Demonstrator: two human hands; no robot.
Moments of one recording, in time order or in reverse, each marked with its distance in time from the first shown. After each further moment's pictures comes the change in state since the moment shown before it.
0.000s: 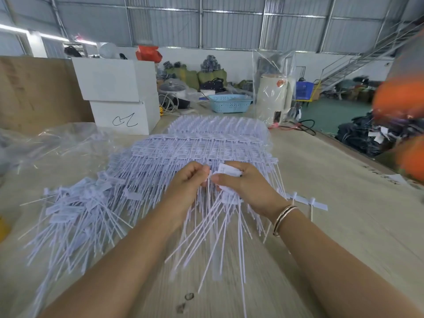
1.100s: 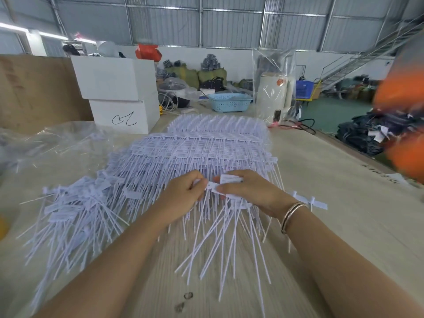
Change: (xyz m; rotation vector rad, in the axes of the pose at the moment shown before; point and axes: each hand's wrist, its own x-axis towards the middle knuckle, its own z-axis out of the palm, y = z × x) left_hand 0.006 -0.011 -0.018 0.557 -0.133 0.126; right_hand -0.002 0.004 -0.017 -0.242 -0.103 0.263
